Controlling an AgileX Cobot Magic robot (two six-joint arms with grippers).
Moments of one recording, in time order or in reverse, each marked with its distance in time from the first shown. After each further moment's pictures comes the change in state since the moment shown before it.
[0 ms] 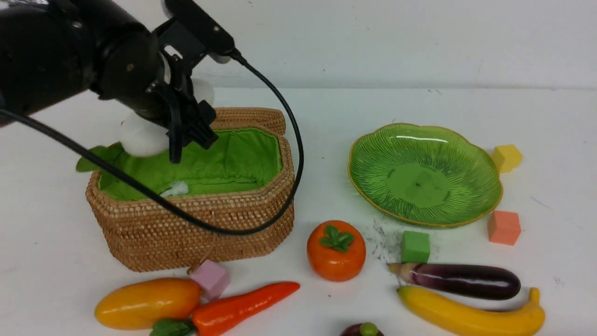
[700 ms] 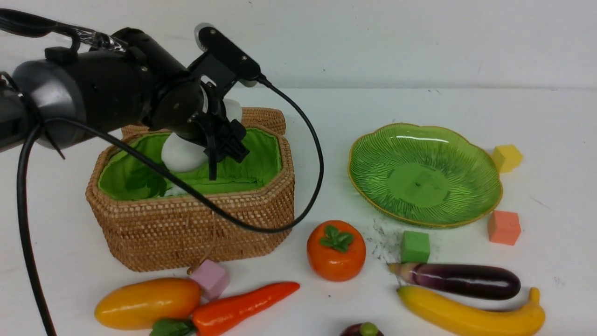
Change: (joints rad) right arm 0.000 0.000 0.000 0.000 0.000 0.000; left arm 0.000 0.120 0.000 -0.019 -0.129 -0.129
